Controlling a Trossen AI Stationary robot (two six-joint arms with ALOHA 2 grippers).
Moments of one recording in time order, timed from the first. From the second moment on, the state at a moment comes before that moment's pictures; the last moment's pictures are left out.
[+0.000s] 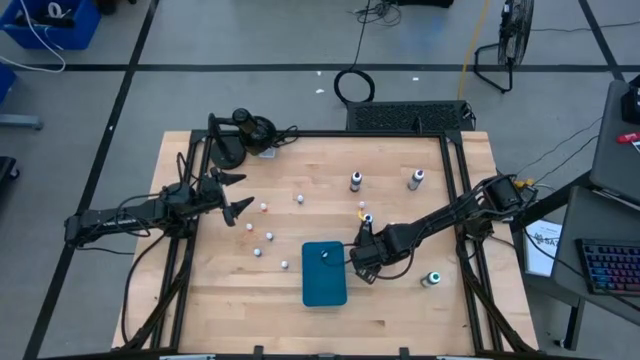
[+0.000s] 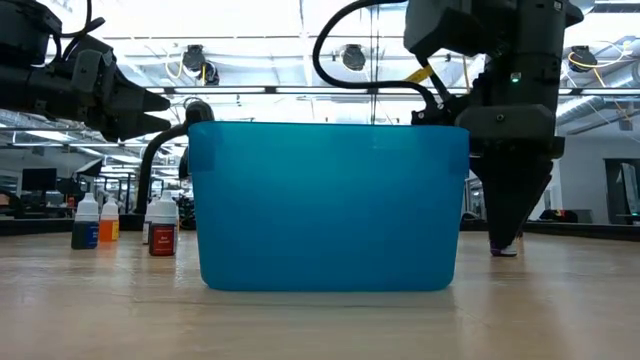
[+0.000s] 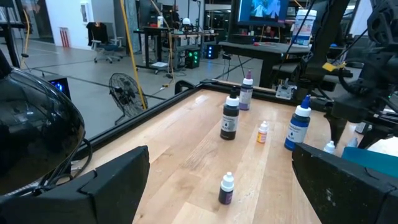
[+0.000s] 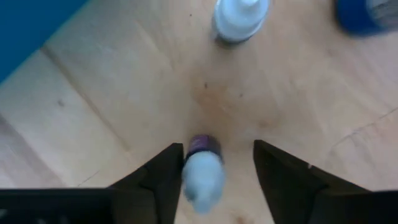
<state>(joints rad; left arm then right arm) 0.19 0.13 0.01 0.08 -0.18 -0.08 0.32 1.78 1.05 -0.72 0.07 0.94</state>
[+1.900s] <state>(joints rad) 0.19 0.13 0.01 0.08 -0.18 -0.08 0.29 2.29 2.06 -1.33 0.19 0.35</state>
